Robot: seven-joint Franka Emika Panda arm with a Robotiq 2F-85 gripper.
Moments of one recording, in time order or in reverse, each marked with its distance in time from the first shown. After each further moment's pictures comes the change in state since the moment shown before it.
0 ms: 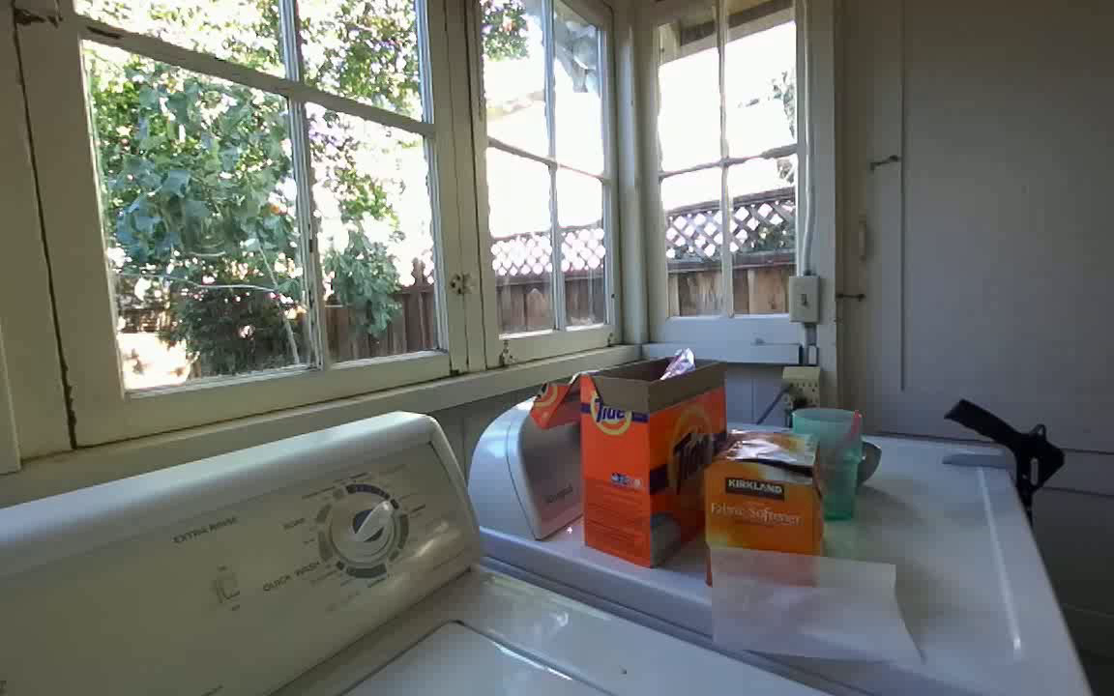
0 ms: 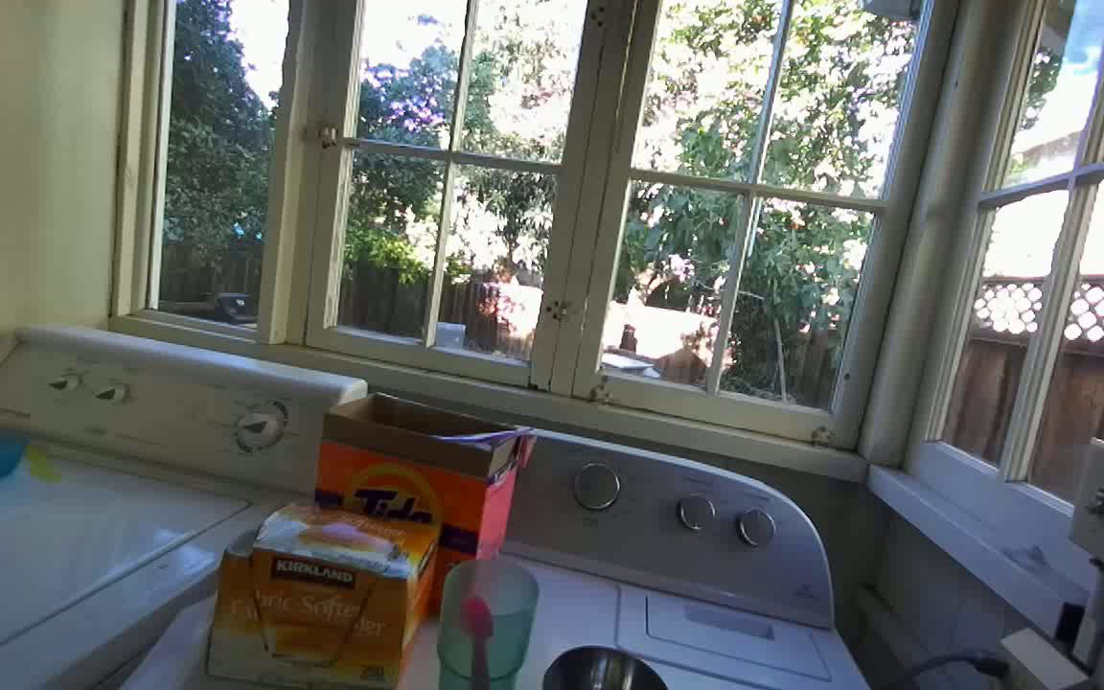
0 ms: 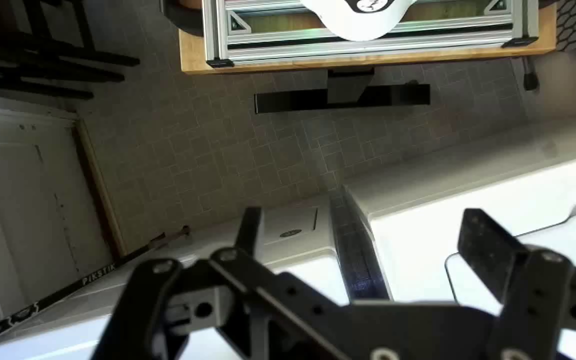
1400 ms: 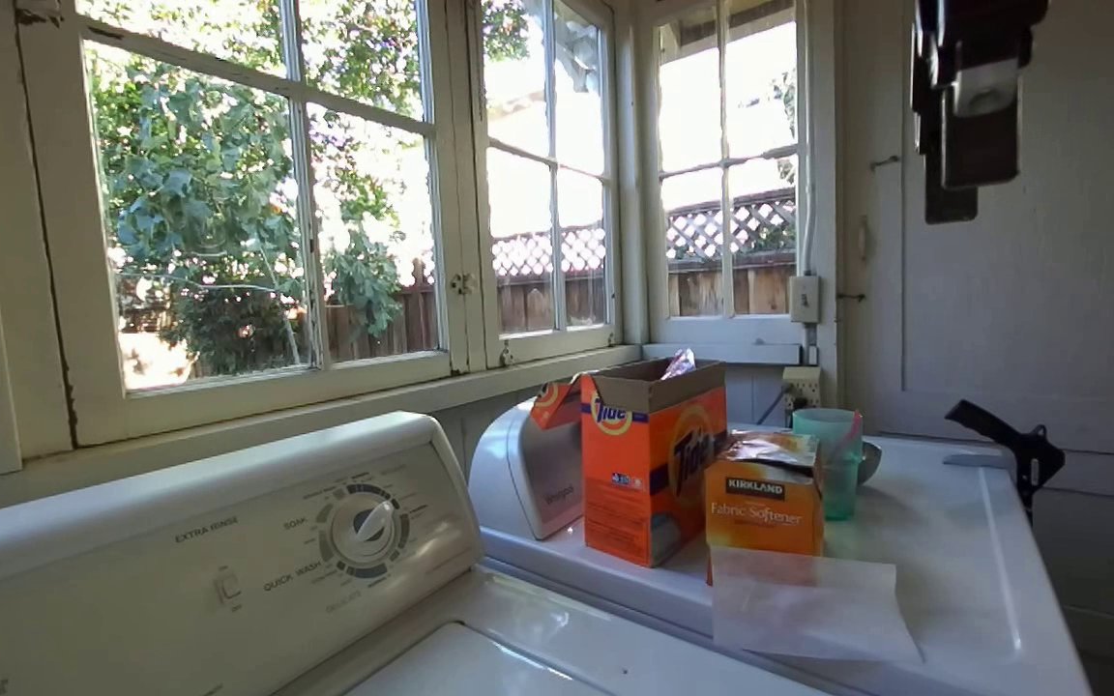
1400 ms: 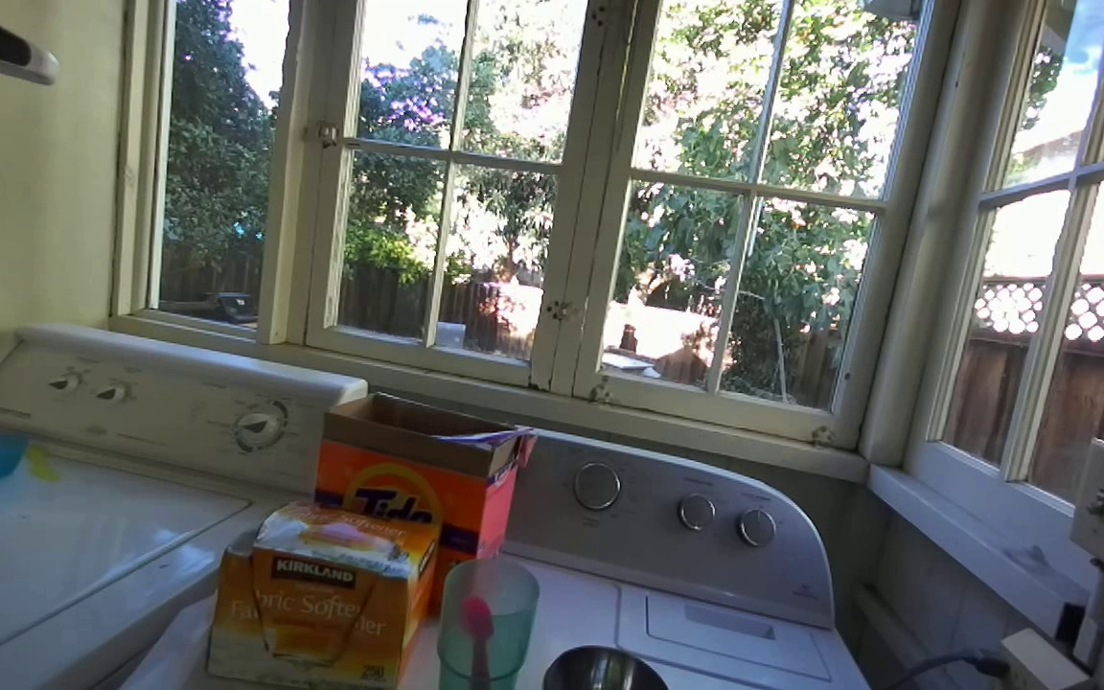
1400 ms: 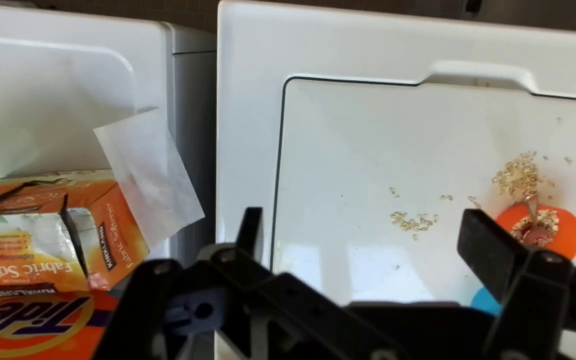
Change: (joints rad) arm 0.220 0.273 0.117 0.105 0.187 0.445 -0.077
